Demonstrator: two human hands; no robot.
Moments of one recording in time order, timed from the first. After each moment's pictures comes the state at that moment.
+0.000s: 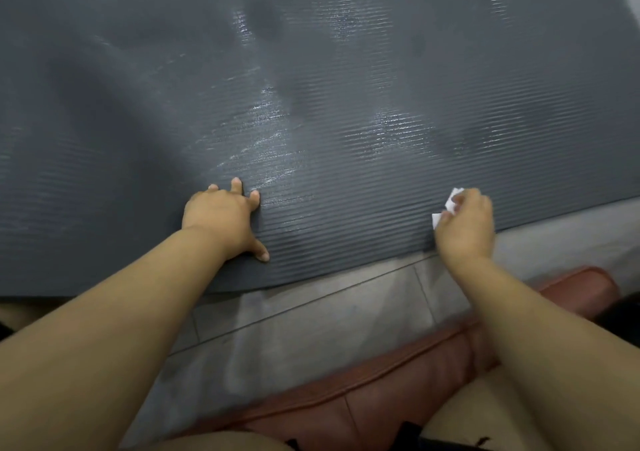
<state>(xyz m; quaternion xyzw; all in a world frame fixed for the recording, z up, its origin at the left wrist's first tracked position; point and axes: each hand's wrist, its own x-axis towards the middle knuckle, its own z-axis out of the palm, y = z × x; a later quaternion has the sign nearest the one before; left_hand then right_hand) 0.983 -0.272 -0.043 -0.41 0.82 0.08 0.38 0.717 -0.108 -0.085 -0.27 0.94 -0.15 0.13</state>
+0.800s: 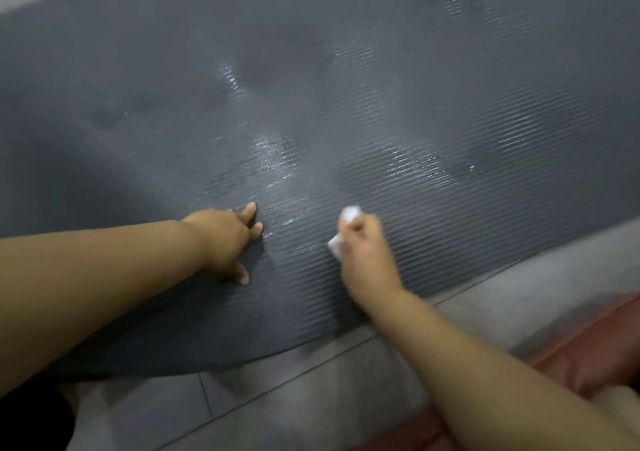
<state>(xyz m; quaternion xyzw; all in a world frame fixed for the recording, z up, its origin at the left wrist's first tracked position) 0.943 -0.346 -0.031 -0.21 0.82 0.04 0.53 0.805 -0.178 -0.104 -0.48 0.82 -0.26 0.18</state>
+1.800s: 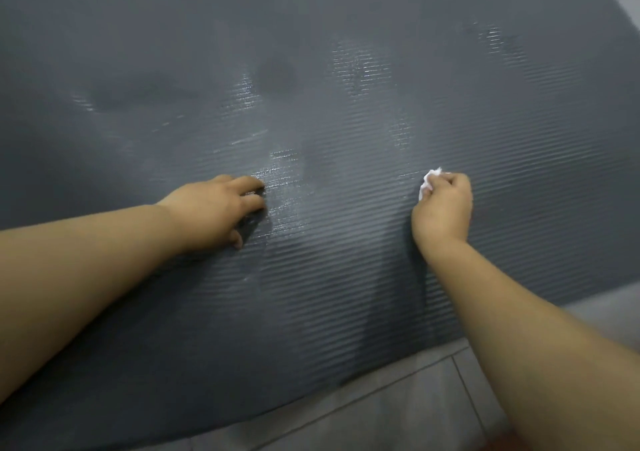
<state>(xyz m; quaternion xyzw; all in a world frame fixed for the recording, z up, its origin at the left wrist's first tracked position) 0.969 -0.410 -0.049 -0.22 0.92 0.08 0.31 0.706 -0.261 -0.124 -0.33 0.92 -0.20 0.01</state>
